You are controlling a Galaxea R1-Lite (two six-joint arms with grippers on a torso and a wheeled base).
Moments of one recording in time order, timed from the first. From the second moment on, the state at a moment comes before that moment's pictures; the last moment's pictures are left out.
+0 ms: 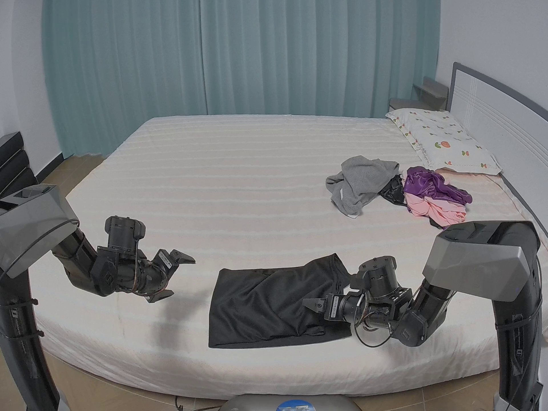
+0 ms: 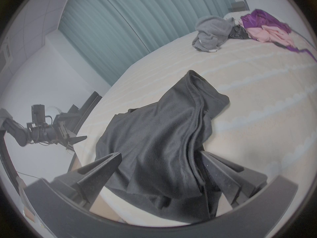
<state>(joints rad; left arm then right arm) -0.10 2.19 -0.85 -0.55 -0.31 -0.95 0.53 2.42 -0.80 -0.99 0.09 0.55</state>
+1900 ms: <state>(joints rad) -0.10 2.19 -0.86 -0.55 -0.30 -0.95 0.45 2.26 -0.48 -0.99 0.12 0.42</state>
